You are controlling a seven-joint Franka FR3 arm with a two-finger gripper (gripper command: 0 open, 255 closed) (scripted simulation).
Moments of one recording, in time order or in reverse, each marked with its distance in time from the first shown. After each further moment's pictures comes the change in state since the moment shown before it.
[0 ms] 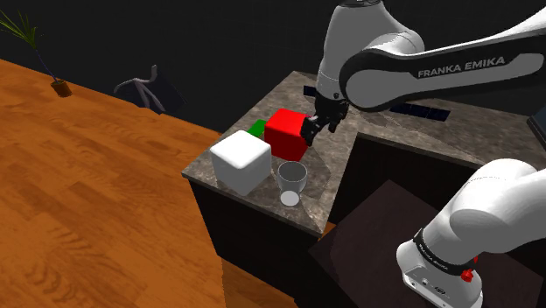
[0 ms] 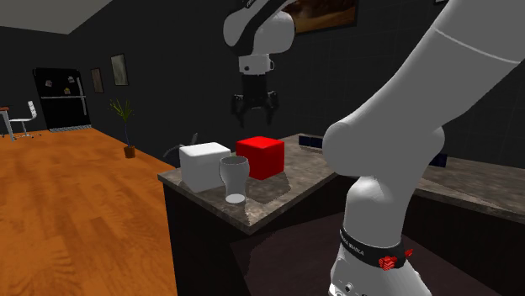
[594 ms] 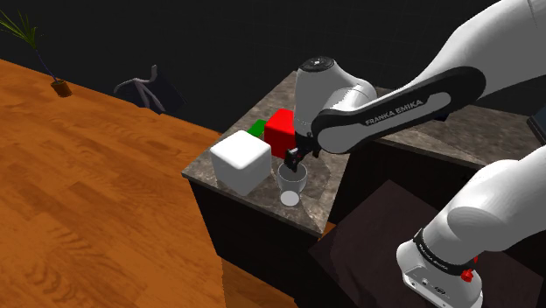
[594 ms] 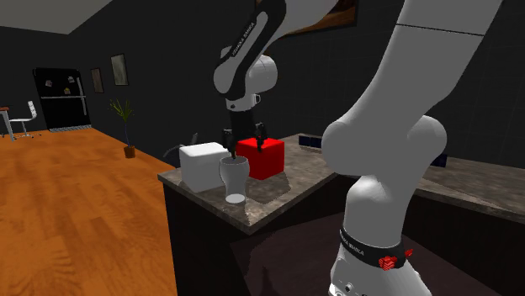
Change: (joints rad) arm -0.045 0.271 0.130 -0.037 -0.093 0.238 0.158
